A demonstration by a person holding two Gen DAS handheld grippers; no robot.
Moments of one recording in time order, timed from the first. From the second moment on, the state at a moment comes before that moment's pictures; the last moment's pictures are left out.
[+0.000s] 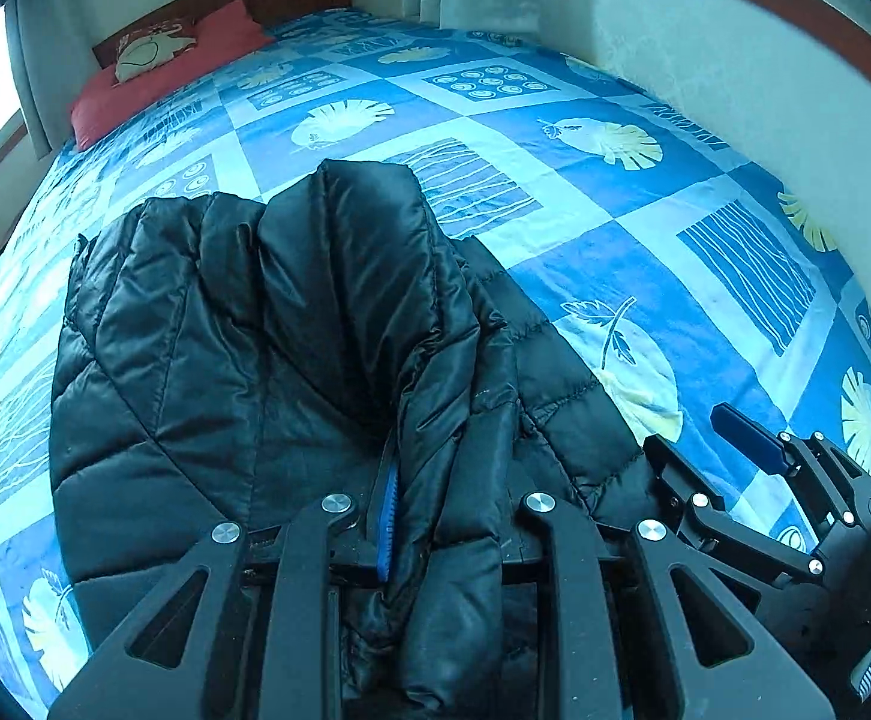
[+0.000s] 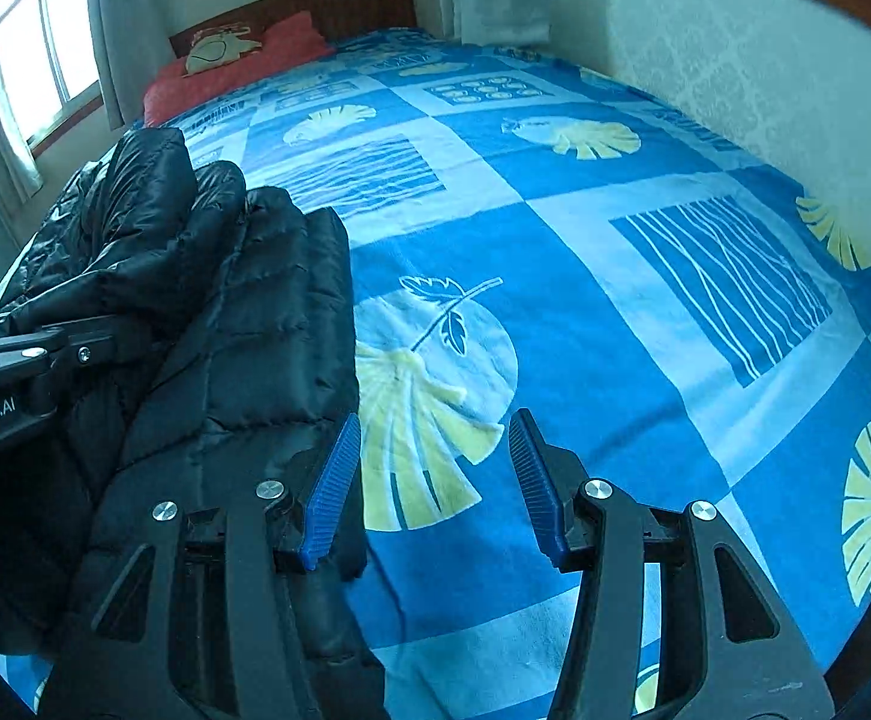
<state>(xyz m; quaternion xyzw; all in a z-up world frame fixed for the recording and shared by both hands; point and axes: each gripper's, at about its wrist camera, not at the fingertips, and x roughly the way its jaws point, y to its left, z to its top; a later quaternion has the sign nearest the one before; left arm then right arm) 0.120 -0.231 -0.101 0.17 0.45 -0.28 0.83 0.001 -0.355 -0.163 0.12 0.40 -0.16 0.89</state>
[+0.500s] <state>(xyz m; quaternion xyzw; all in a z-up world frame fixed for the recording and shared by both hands) 0.068 -0.234 -0.066 0.14 0.41 -0.31 0.85 -0.004 -0.370 -0.166 0.13 0.41 -0.18 0.89</state>
